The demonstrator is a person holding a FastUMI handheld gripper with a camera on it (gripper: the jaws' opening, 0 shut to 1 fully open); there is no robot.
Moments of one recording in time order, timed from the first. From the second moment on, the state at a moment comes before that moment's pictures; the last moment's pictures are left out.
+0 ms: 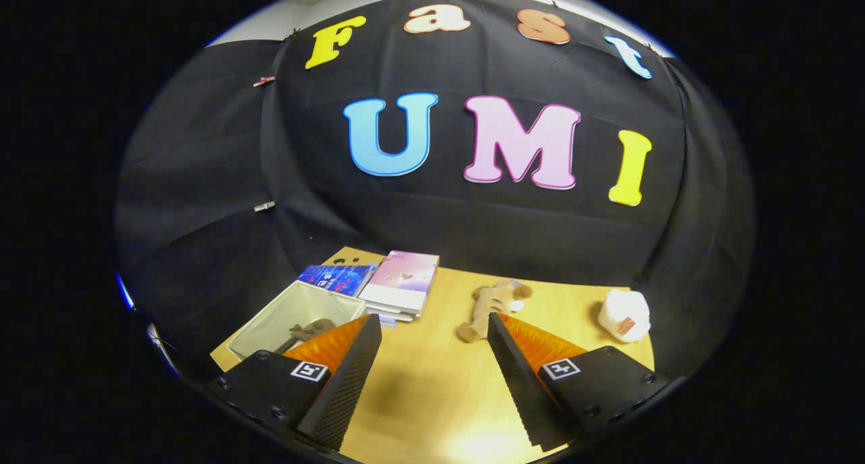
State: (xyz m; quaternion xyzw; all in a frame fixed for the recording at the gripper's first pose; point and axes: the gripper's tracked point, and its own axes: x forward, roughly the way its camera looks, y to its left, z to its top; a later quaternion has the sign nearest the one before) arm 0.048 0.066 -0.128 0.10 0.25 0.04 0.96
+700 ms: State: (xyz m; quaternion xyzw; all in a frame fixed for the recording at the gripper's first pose) arm -0.027 -0.113 -0.100 0.08 0.17 -0.05 0.98
